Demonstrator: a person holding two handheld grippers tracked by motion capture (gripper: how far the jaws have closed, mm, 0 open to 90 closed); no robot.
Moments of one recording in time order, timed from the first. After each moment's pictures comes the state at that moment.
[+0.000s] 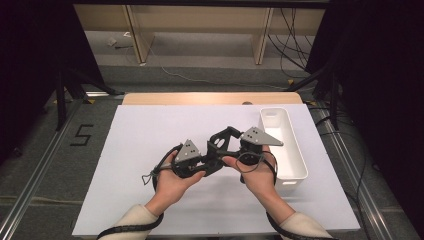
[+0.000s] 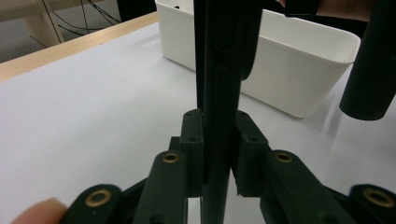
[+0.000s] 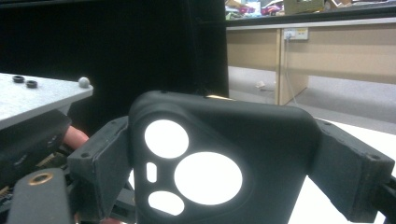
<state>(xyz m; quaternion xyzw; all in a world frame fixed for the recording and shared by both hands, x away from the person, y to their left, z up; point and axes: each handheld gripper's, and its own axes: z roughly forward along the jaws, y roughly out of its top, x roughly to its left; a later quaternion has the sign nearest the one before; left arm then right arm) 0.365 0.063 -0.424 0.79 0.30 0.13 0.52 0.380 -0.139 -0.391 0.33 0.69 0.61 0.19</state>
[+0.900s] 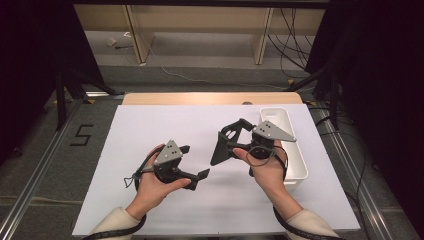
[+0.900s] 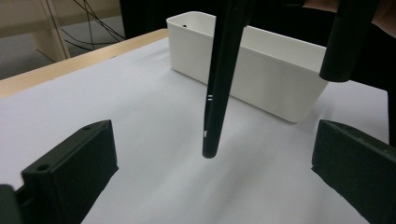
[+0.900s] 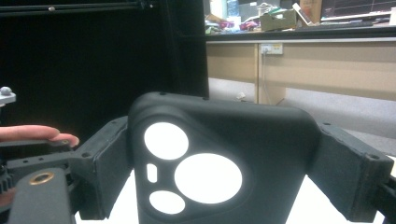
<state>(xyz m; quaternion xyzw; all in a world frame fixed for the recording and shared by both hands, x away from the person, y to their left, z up) 0.354 0.102 -0.415 0.77 0.30 0.14 0.55 0.387 -0.162 -0.376 0.34 0.67 0.62 0.22</state>
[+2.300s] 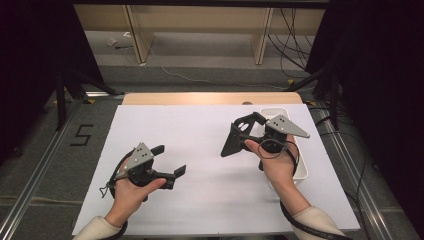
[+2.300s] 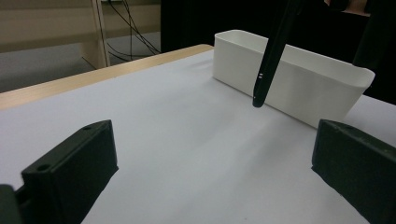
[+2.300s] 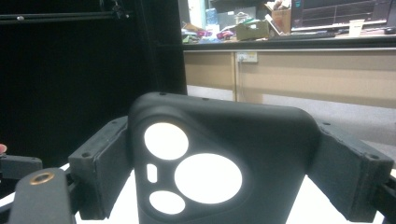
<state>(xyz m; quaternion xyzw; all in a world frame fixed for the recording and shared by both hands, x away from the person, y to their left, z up) 0.341 0.157 -0.418 0.72 0.35 0.18 0.57 0.395 -0.188 -0.364 0.37 0.65 0.61 0.26</state>
